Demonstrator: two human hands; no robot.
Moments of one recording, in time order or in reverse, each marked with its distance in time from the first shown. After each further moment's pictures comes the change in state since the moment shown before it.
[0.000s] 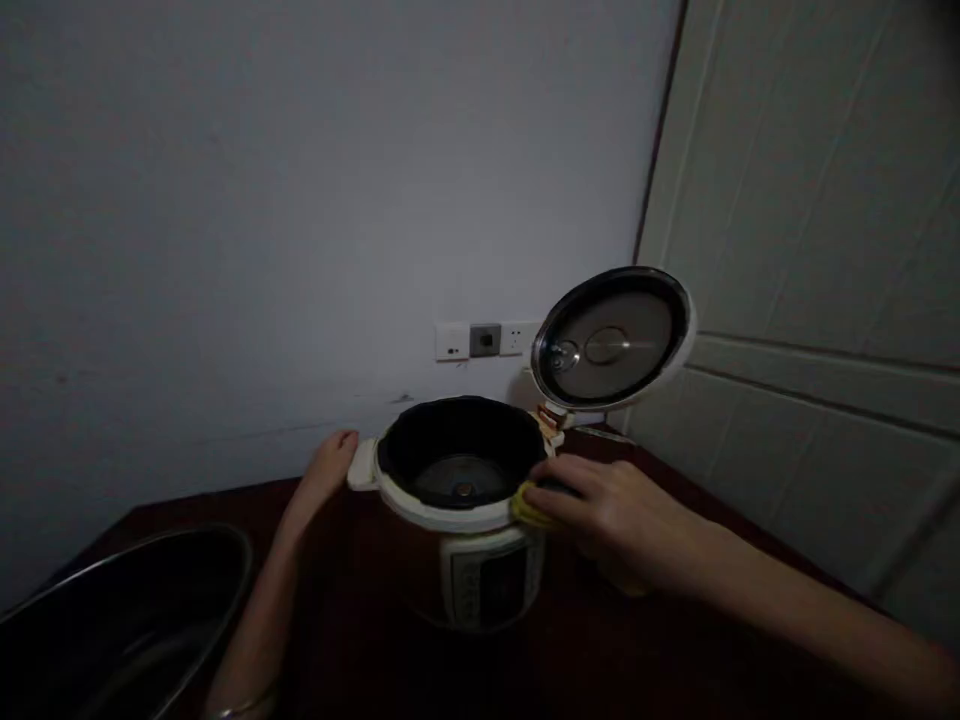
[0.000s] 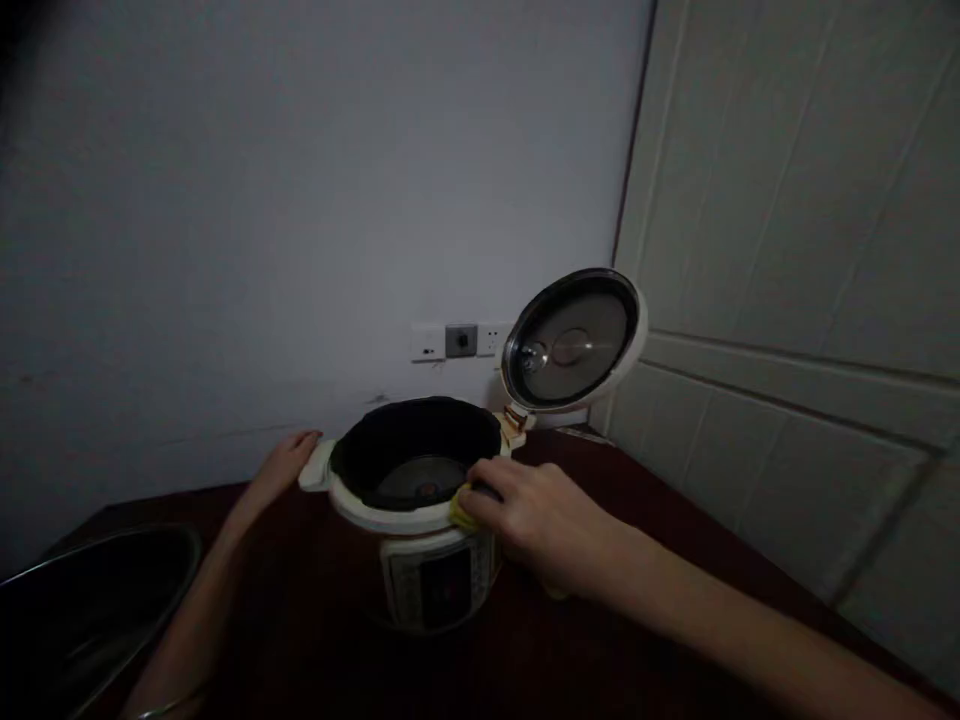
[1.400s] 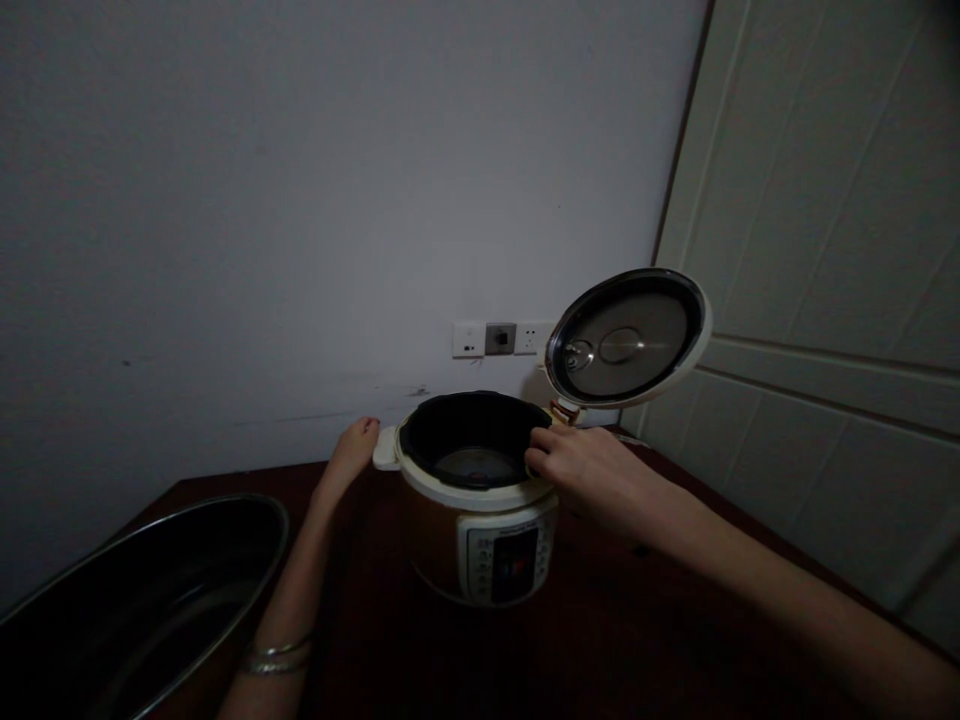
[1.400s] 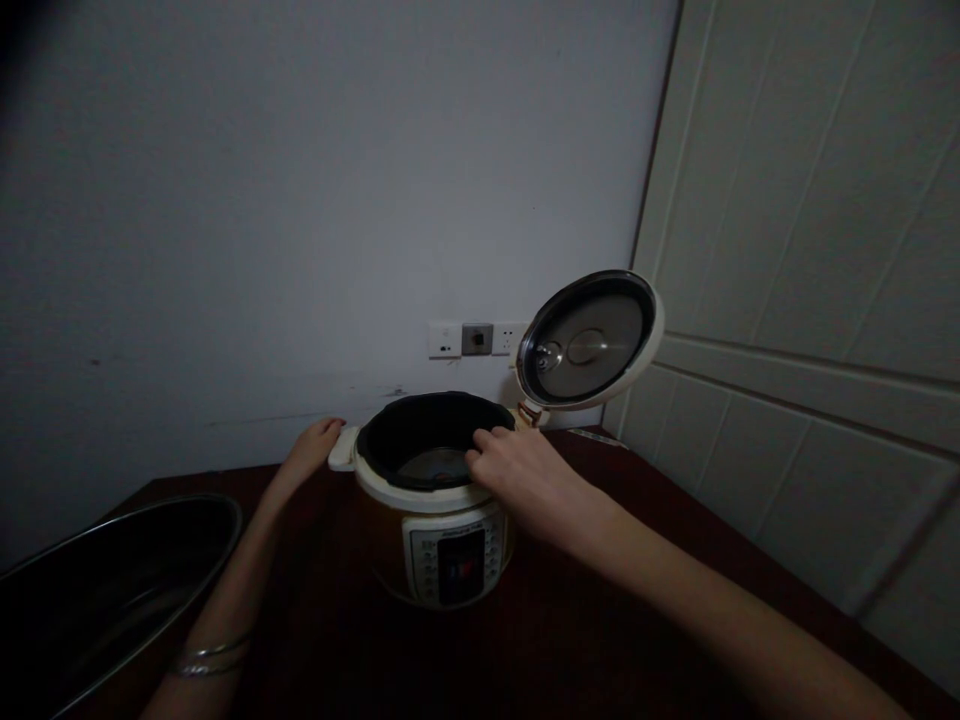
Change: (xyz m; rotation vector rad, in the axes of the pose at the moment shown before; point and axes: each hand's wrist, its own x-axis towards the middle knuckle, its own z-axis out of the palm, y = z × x) left_hand -0.008 0.012 -0.005 0.072 0.021 0.007; right_hand 0.039 -0.003 -0.009 -0.062 -0.071 0.101
